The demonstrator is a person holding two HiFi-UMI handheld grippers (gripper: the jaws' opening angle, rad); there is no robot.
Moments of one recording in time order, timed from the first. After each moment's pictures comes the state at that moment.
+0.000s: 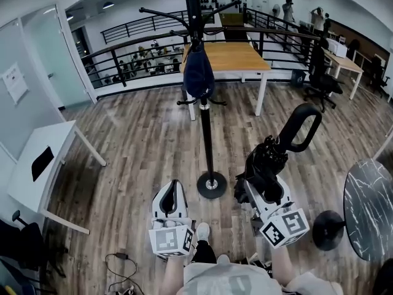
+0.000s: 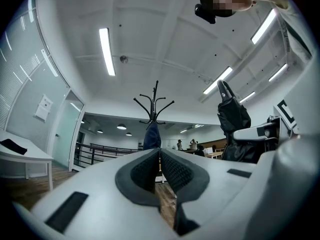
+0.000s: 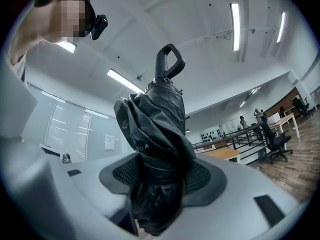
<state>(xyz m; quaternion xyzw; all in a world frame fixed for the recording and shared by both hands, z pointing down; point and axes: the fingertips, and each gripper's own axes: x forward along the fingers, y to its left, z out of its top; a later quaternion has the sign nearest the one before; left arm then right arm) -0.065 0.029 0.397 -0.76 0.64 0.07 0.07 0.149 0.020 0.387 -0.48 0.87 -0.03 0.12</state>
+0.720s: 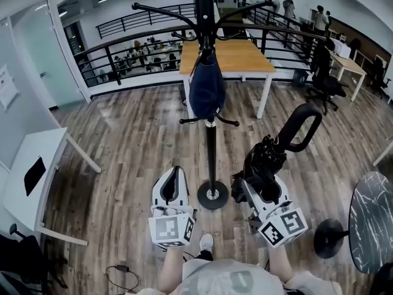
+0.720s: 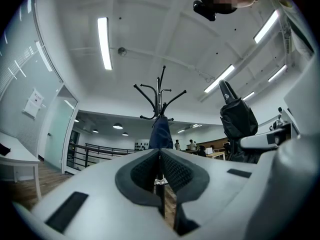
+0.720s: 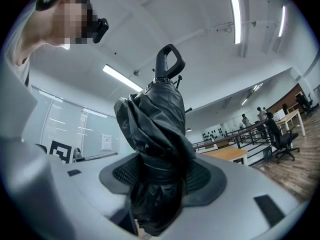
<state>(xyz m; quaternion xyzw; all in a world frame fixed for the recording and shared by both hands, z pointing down) -0.103 -0.150 0.371 -0.78 0.62 0.07 0.07 0.095 -0.133 0.384 -0.47 0.87 -0.03 0.11</state>
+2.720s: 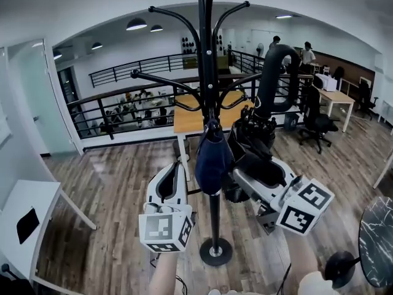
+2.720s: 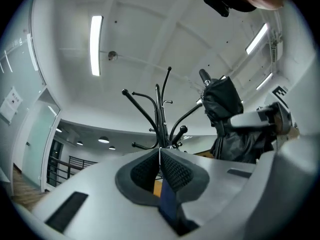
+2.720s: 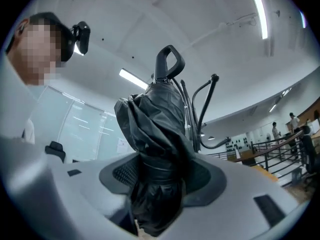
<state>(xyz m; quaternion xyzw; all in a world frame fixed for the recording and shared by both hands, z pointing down) -0.108 -0.310 0.219 -0.81 0.56 0.11 0.14 0.037 -0.271 0.195 -0.36 0.92 0.04 0.11</state>
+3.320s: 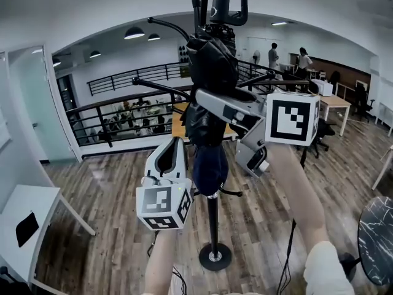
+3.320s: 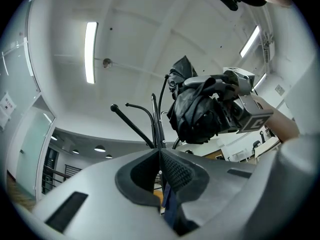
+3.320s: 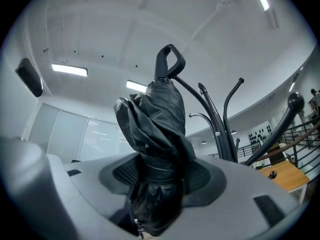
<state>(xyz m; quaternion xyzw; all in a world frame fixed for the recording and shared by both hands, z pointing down) -0.103 -0.321 0.148 -0.81 0.54 0.14 0.18 -0.036 -0.286 0.028 -0.22 0.96 0.01 0.14</state>
